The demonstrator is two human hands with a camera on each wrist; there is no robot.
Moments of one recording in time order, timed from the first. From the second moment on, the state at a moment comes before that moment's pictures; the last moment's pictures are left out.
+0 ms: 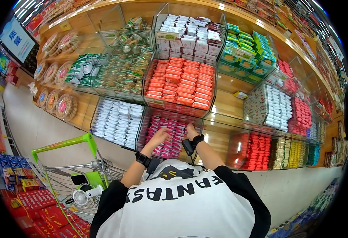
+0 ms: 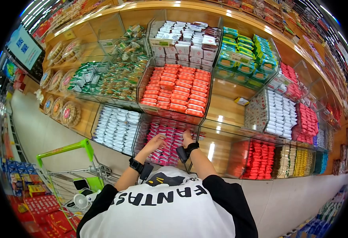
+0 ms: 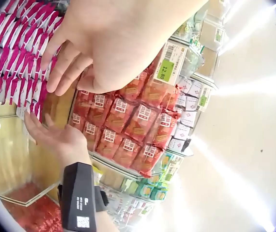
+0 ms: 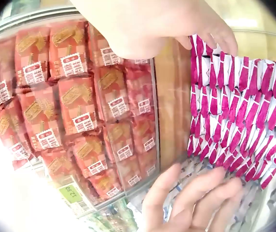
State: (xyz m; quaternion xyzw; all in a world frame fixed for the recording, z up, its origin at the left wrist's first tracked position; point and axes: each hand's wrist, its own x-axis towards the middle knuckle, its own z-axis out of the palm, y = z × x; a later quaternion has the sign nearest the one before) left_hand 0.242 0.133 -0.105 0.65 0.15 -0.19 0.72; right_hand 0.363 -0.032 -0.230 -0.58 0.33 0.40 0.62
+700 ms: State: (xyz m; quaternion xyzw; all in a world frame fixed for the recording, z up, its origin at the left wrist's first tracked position) left_hand 0.205 0.151 -0.083 0.62 0.20 -0.06 0.76; right_hand 0.370 -0.044 -0.303 -0.53 0.46 0.39 0.60
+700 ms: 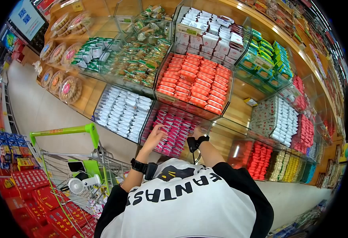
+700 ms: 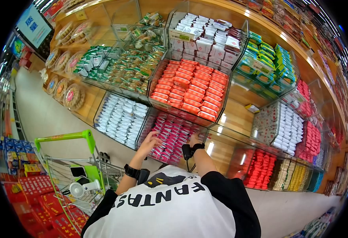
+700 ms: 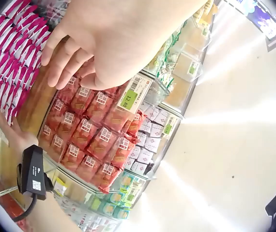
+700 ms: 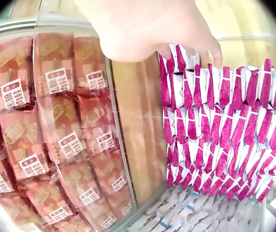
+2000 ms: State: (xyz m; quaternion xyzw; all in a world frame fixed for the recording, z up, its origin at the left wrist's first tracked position) left_hand 0.140 0.133 -0.099 0.60 0.28 0.06 0.74; right_hand 0.387 -0.089 -0.354 -0.90 0.07 0.34 0.27
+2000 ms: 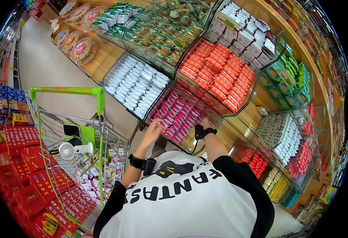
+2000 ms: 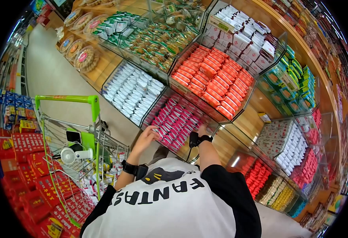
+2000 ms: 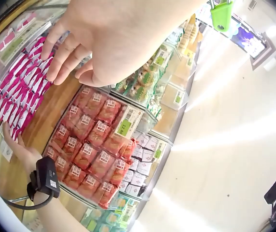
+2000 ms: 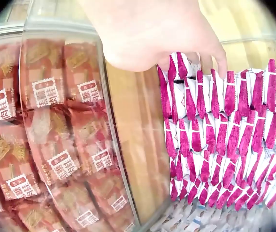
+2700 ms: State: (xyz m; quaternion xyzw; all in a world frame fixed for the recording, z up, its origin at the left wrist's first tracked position) left_hand 0.140 0.141 -0.099 0.61 0.29 0.01 0.74; right_hand 0.387 -0.091 -0.359 -0.76 0.19 0.48 0.40
